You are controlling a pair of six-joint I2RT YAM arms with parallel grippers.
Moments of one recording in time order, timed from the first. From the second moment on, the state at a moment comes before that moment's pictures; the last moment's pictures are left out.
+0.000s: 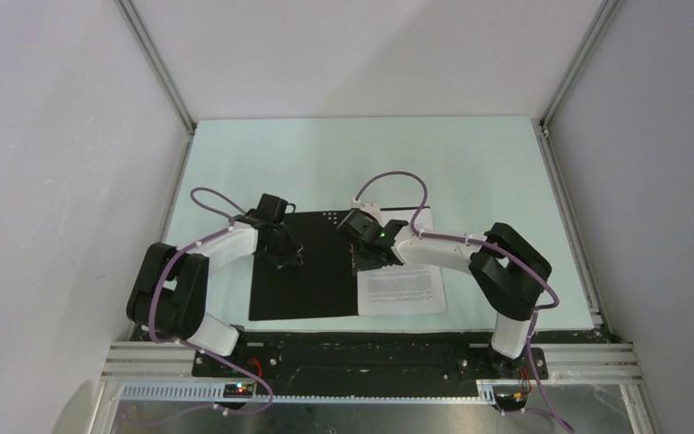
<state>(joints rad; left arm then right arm) -0.31 1.50 0.75 -0.46 0.08 -0.92 0.97 1.82 1.19 -0.46 0.25 0.73</state>
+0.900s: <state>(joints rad) -0.31 1.48 0.86 -0.48 0.09 -0.80 0.97 1.80 1.43 -0.60 0.33 0.67</state>
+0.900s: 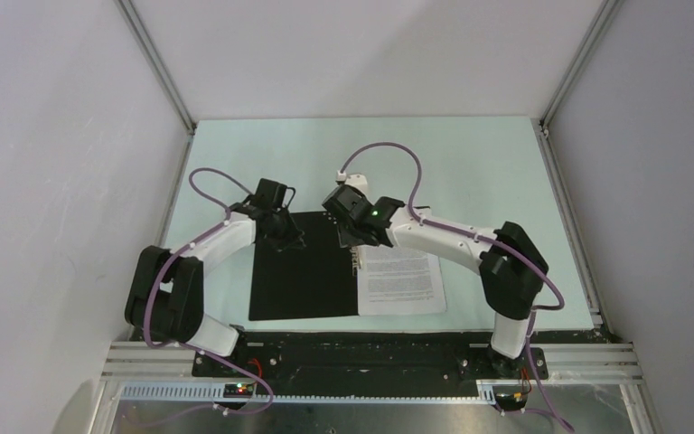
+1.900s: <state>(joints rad) -0.38 1.69 1.09 -0.51 0.13 -0.74 1.02 1.91 1.49 -0.70 0.36 0.61</state>
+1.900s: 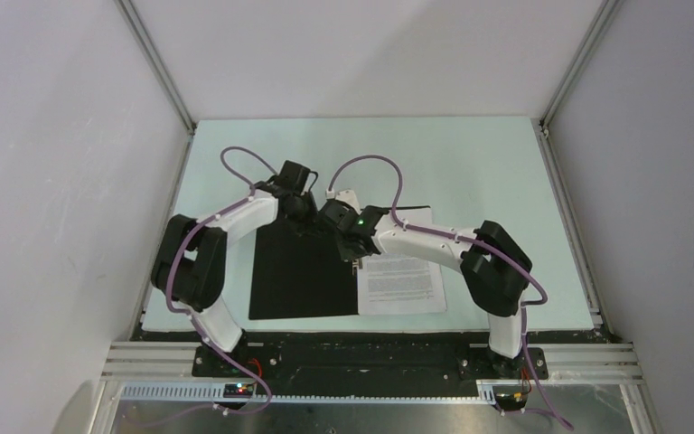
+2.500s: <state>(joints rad) -0.52 1.87 1.23 -0.51 0.23 -0.73 1.01 1.84 1.29 -0.55 0.31 0.64</state>
